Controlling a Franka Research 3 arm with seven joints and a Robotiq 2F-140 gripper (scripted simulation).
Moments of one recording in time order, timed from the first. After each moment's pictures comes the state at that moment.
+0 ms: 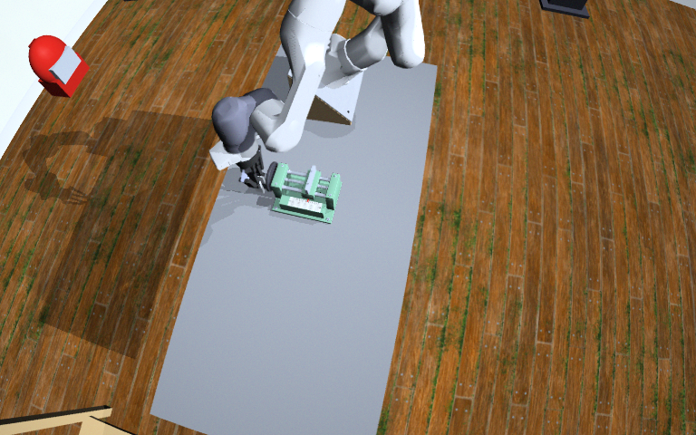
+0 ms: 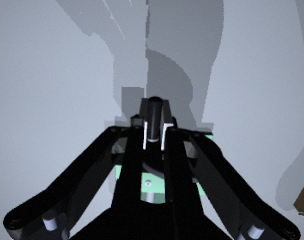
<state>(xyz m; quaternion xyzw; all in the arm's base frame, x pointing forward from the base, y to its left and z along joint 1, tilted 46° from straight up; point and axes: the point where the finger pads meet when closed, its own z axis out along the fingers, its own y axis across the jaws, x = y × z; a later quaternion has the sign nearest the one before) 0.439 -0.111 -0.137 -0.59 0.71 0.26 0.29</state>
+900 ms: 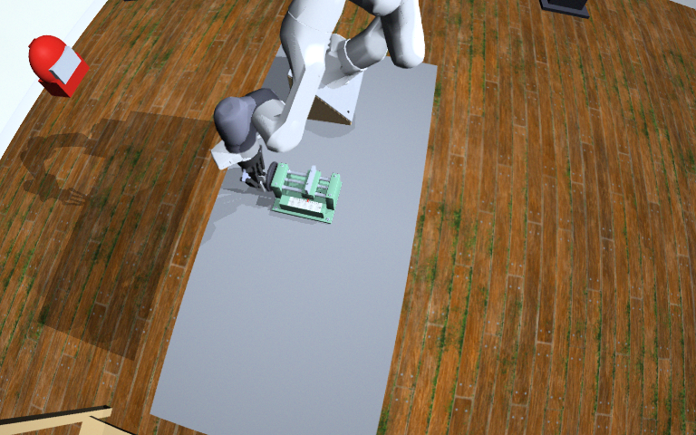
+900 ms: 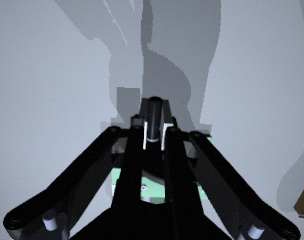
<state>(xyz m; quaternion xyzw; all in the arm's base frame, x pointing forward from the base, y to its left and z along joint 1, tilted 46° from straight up) 0.435 -0.106 -0.141 -0.59 0.71 0.26 0.29</state>
